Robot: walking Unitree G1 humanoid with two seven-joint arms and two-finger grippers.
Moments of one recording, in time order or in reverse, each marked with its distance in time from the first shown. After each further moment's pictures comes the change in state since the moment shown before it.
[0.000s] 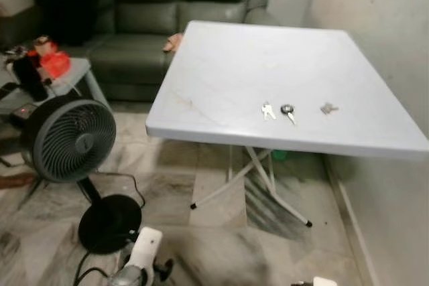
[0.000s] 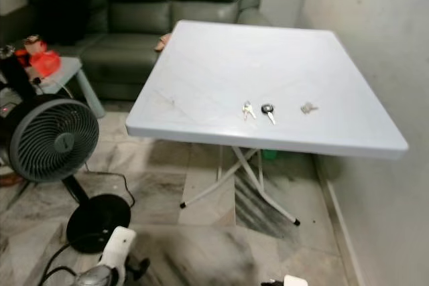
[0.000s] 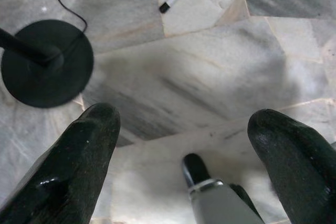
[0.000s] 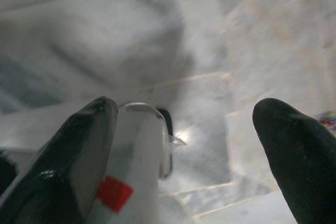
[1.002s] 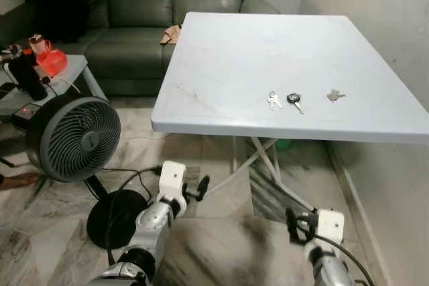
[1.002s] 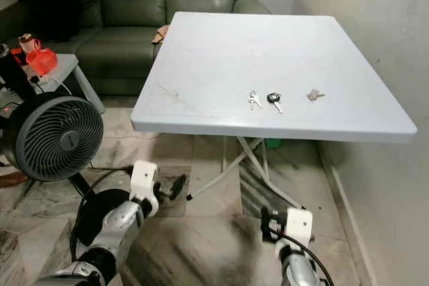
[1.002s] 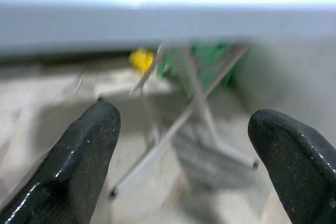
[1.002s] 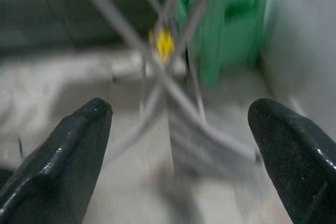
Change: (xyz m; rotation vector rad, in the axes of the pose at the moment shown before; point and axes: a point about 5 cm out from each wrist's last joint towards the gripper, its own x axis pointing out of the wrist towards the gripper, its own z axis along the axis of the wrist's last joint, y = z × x) left arm -0.008 -0.027 0.162 -0.056 -0.725 -0.150; right arm -0.013 0.030 0.162 -0.038 -0.799 0.153
